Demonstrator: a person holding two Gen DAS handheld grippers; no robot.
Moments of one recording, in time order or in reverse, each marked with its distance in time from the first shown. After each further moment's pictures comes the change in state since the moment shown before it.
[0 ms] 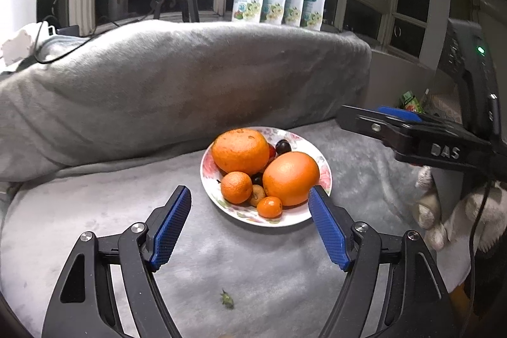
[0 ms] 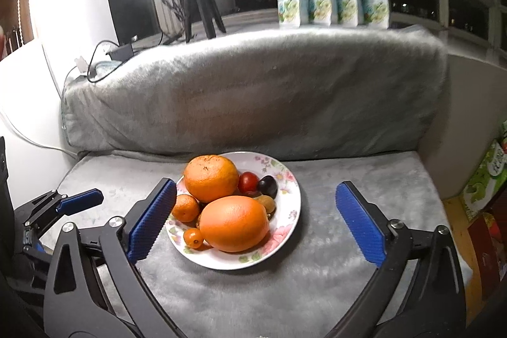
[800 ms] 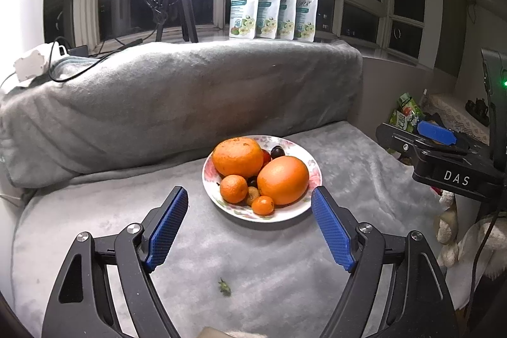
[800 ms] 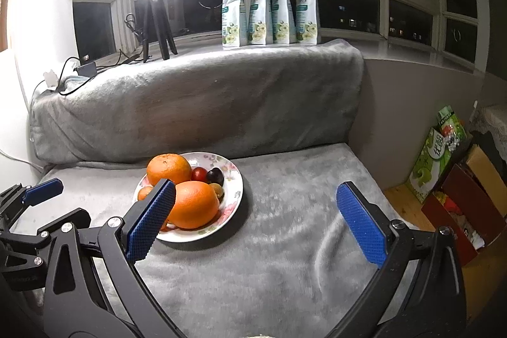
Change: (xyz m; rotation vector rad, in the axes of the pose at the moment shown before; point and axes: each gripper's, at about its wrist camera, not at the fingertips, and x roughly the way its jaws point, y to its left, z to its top) left arm -0.029 -0.019 -0.001 0.030 -0.040 0.036; right arm -0.059 -0.004 -0.026 0.059 -0.084 -0.250
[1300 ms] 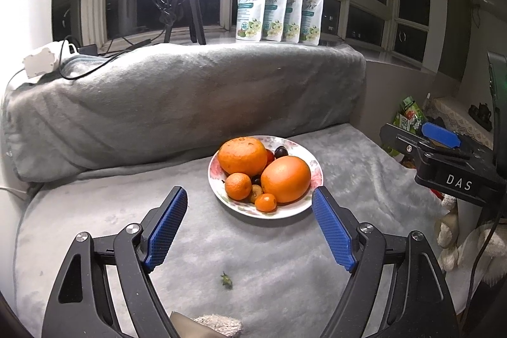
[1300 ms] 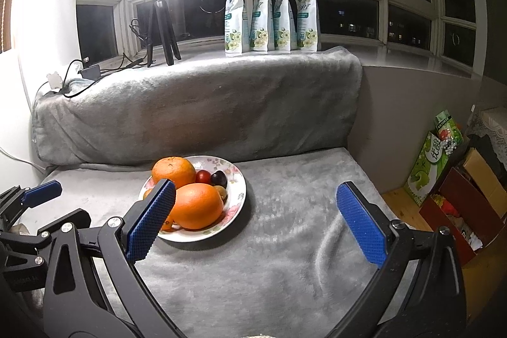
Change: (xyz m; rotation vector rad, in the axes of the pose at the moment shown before) left arm -0.011 0.000 -0.001 -0.022 -0.004 0.027; right arm -0.012 0.007 0.000 -0.012 -0.022 -0.006
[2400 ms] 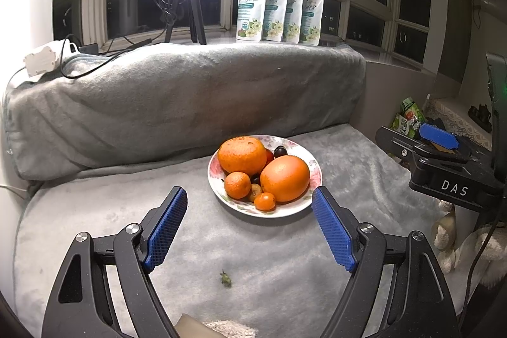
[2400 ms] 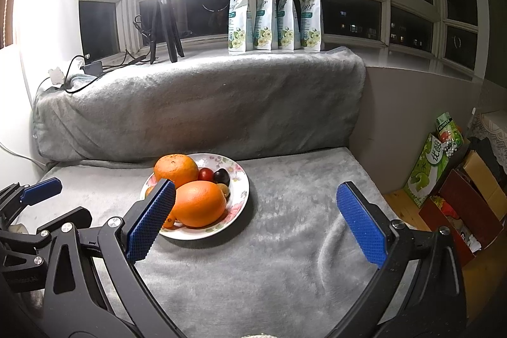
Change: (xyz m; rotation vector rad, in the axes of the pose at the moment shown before) left arm -0.002 -0.001 -0.002 -0.005 -0.002 0.003; right arm -0.002 0.006 -0.001 -0.005 0.004 0.002
